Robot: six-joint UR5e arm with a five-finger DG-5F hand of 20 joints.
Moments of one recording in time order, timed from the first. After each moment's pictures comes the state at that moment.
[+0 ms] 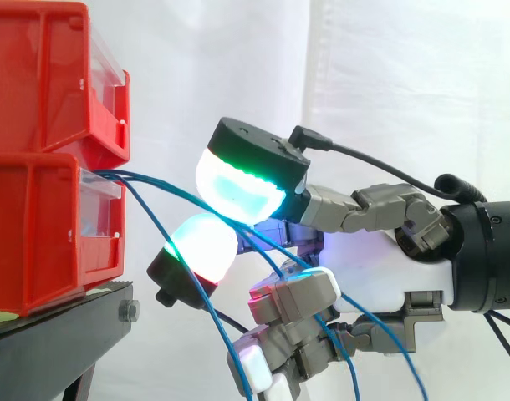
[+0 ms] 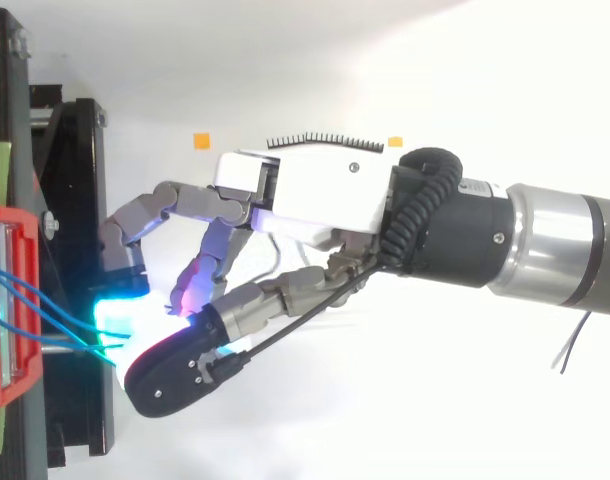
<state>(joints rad) 0.17 -2.37 -1.10 -2.84 -1.27 -0.09</state>
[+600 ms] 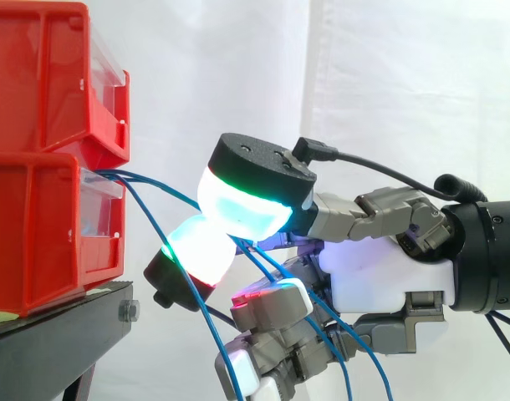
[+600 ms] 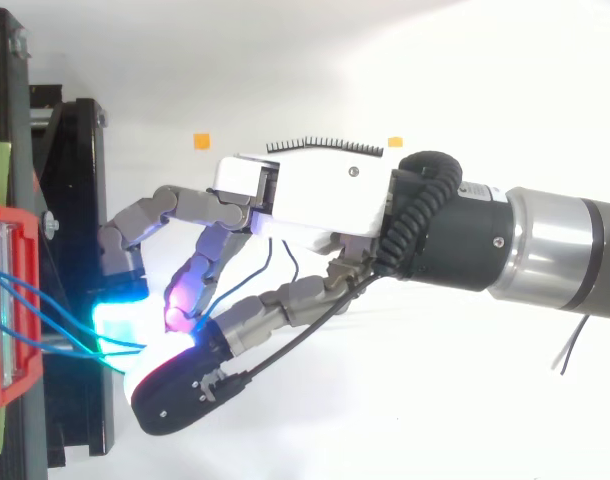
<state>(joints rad) 0.17 -2.37 -1.10 -2.84 -1.27 -0.09</state>
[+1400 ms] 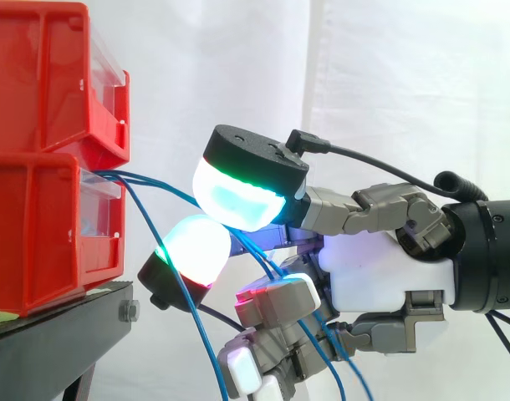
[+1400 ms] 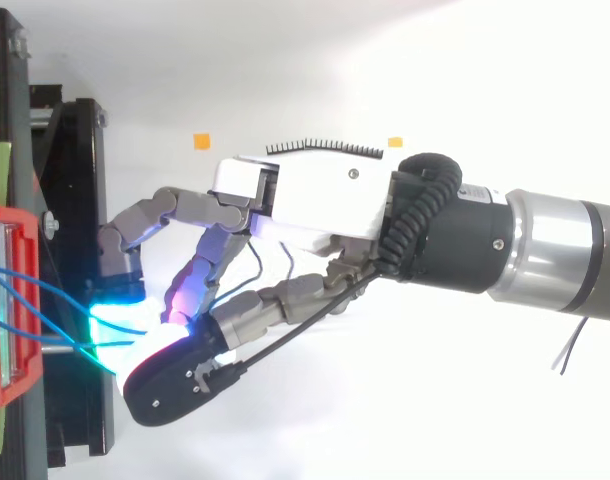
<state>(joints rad) 0.17 -2.37 -1.10 -2.84 -1.27 -0.09</state>
